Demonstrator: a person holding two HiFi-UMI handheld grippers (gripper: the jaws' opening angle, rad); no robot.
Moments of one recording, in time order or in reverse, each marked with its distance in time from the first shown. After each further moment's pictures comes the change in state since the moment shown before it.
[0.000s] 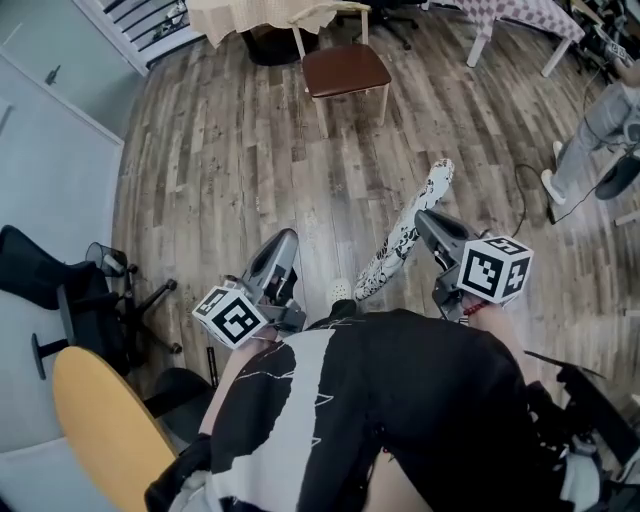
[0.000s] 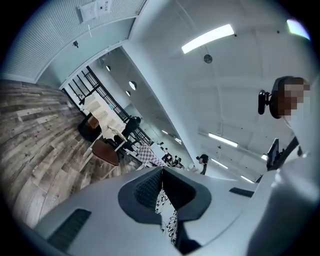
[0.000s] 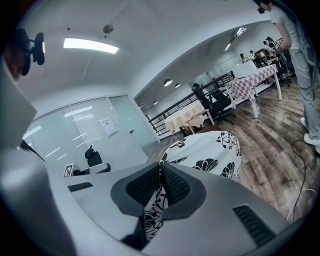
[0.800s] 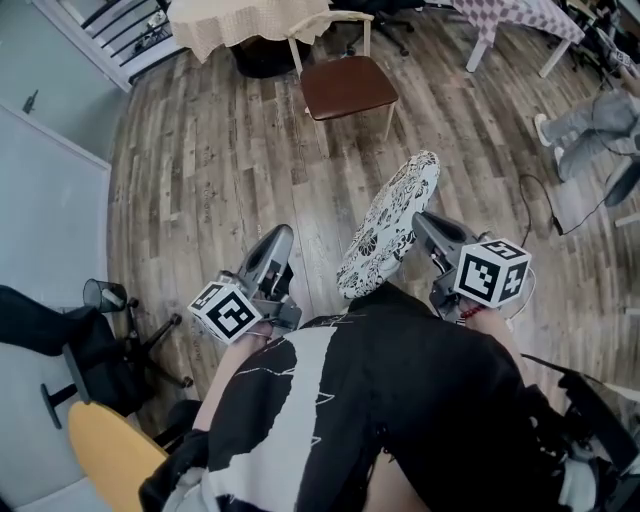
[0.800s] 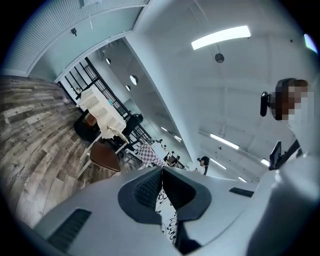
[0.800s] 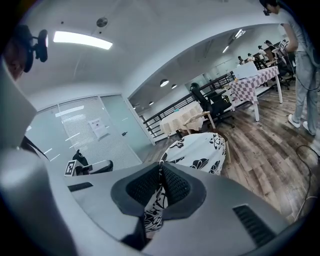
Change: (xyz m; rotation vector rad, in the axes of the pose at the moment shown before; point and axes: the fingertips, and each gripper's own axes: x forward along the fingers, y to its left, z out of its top) left arm 0.096 0.126 0.107 -0.033 0.049 -0.038; right arm 0.147 -0.015 0.079 0.005 -0.020 -0.057
